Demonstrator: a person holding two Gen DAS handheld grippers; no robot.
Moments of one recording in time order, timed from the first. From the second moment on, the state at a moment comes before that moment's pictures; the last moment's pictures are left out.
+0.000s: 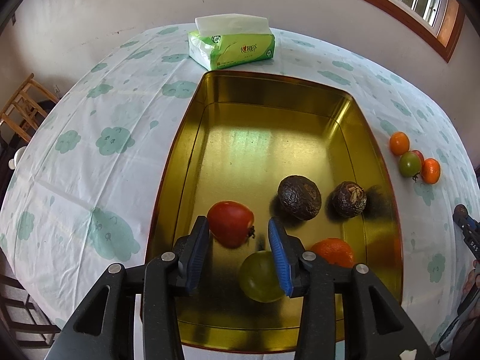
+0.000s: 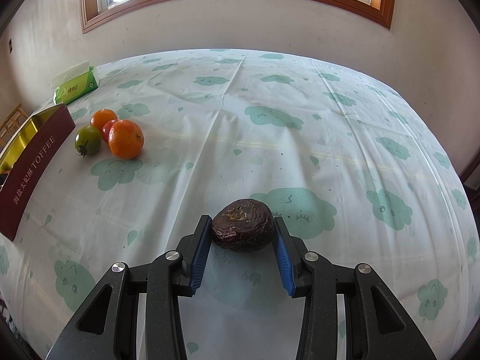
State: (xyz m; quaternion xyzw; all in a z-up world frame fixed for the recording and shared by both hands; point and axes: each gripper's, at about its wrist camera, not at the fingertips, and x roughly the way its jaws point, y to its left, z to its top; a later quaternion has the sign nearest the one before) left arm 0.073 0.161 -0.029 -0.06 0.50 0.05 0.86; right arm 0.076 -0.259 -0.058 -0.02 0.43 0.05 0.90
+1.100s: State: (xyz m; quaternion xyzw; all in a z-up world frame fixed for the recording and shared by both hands) left arm 0.017 0.123 0.019 -0.06 0.43 0.02 0.90; right arm 0.076 -0.260 -0.059 -0.02 0.43 0.05 0.90
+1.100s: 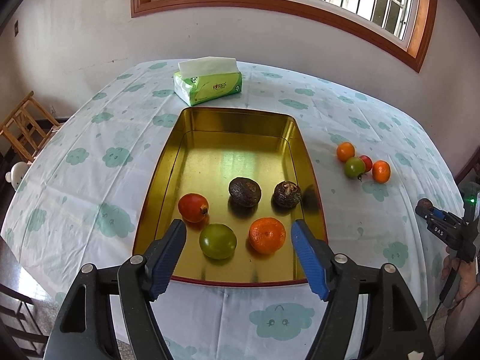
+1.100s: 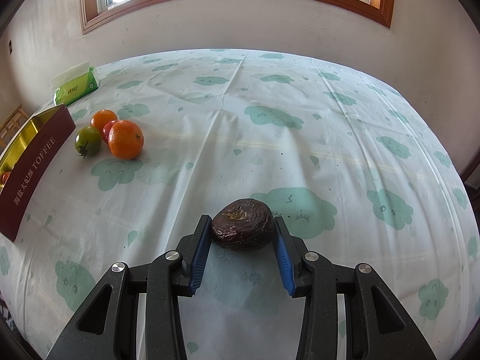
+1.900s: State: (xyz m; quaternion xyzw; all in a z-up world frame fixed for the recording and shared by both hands) left arm 0.044 0.176 0.035 -0.08 0.42 0.08 0.90; right arm 0.076 -0.259 -0.059 -0.03 0.43 0.04 0.90
